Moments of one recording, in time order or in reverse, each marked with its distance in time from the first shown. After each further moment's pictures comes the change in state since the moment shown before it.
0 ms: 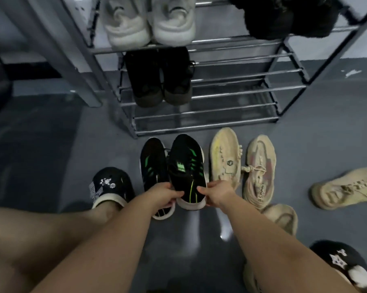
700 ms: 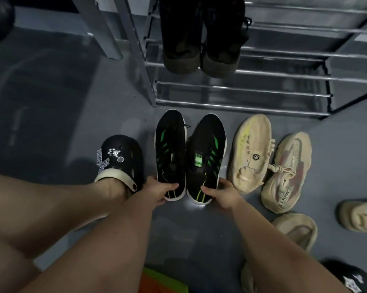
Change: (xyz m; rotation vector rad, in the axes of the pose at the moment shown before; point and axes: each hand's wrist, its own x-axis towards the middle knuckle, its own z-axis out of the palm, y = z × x) left_hand 0.051 -0.078 -0.020 -0.408 0.323 -0.295; right_hand 0.042 0.040 0.016 -0.061 -0.049 0.087
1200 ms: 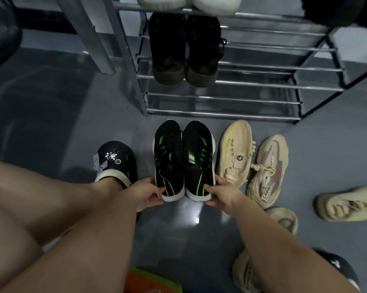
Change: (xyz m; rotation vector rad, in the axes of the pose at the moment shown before) left_hand -0.041 0.010 -0.016 -0.104 -0.352 0.058; right_hand -0.028 -0.013 -0.022 0.193 -0.140 0.000
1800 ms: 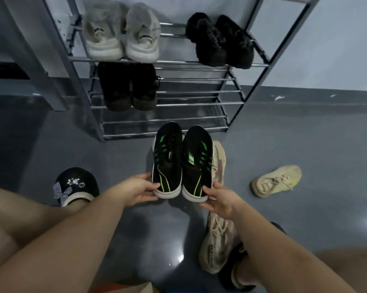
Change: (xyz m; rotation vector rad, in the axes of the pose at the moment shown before) left_hand -0.070 0.029 0.087 0.209 -0.223 0.184; right_hand -0.126 0.006 -0.073 0.279 0.042 -0.163
